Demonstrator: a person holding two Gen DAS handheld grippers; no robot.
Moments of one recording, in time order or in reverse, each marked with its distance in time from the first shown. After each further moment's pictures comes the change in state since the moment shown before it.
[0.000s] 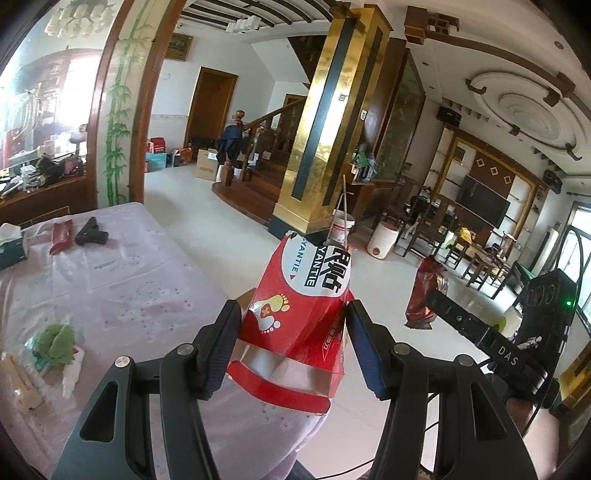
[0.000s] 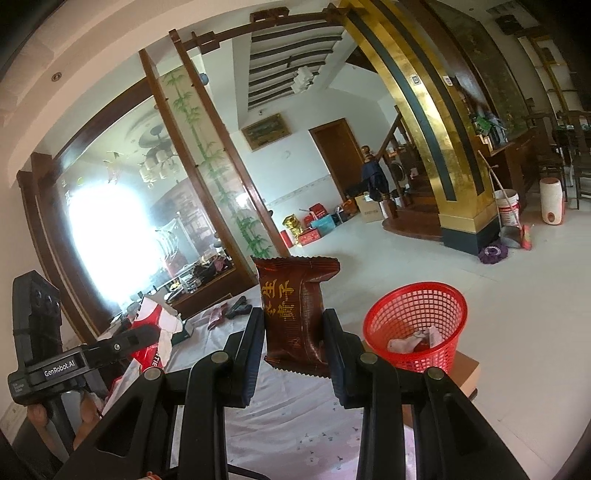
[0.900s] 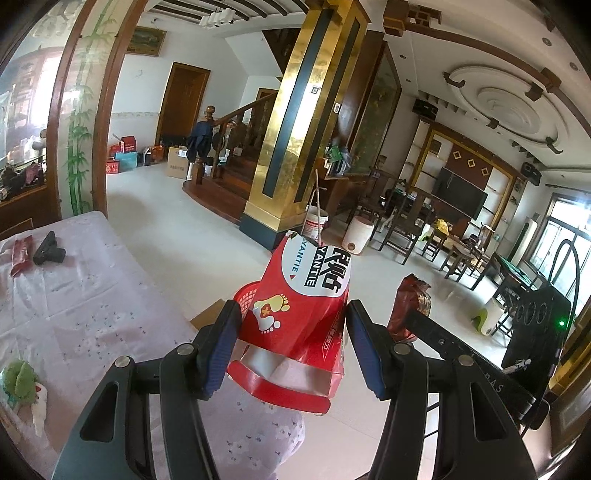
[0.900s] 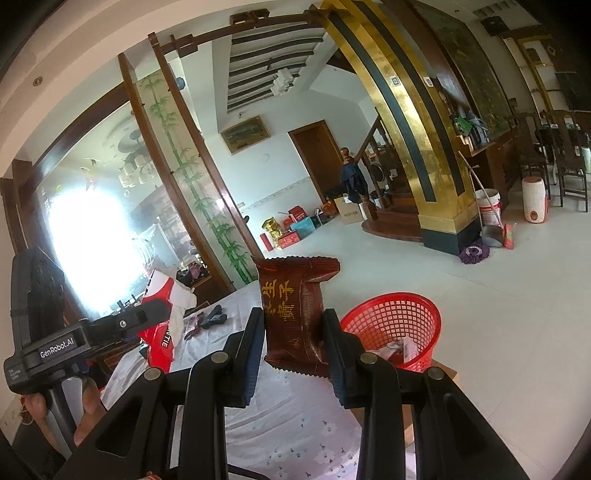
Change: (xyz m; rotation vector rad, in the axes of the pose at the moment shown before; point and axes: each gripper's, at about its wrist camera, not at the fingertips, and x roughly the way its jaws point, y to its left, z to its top) left arm 0.057 -0.025 0.033 0.034 0.022 -0.103; right arm 0.010 -0.022 0.016 0.029 -0.010 -0.077
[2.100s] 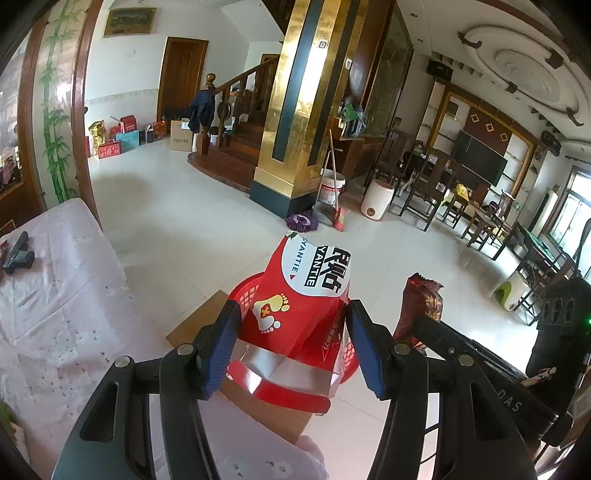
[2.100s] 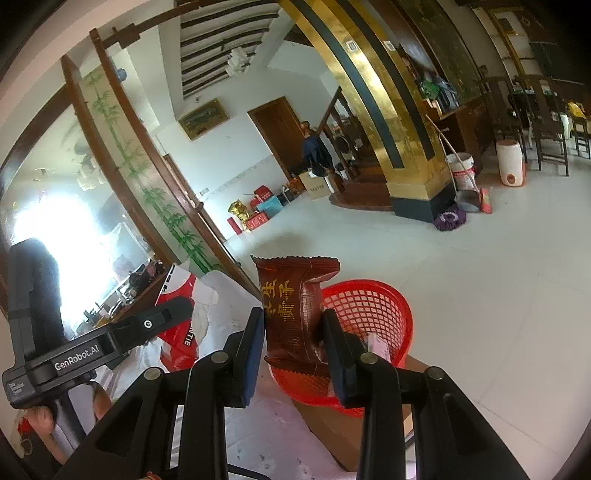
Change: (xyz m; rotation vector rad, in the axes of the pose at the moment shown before) left arm 0.167 0.001 0.015 0.041 0.152 0.071; right arm 0.094 -0.083 0.007 0.109 0.104 -0.110
